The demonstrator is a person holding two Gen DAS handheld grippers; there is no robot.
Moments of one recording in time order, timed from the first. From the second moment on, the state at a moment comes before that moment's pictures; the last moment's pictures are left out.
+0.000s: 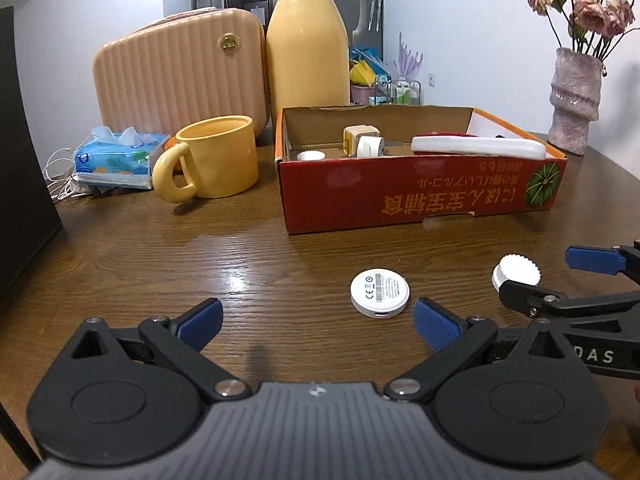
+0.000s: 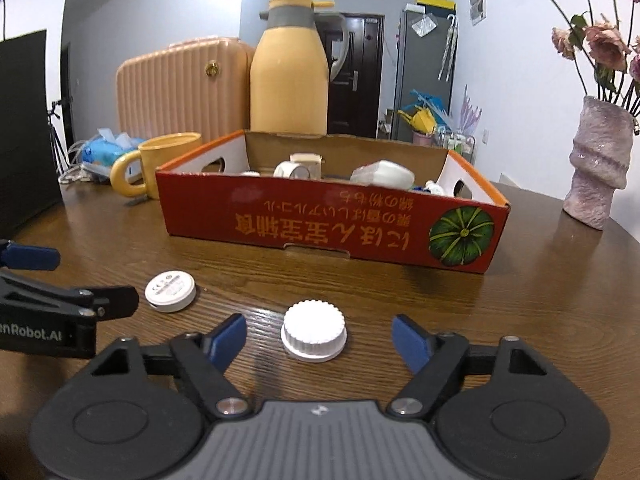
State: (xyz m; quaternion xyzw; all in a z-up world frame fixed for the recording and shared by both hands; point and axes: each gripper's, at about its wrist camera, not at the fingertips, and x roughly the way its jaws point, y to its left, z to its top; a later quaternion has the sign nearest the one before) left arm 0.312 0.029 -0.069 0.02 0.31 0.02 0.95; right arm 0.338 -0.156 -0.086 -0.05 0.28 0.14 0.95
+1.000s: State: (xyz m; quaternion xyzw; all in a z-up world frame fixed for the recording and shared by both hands) left arm 0.361 0.010 -0.088 0.02 0.36 -0.03 0.93; right arm 0.359 -0.171 -0.089 -0.01 0.30 0.13 0.94
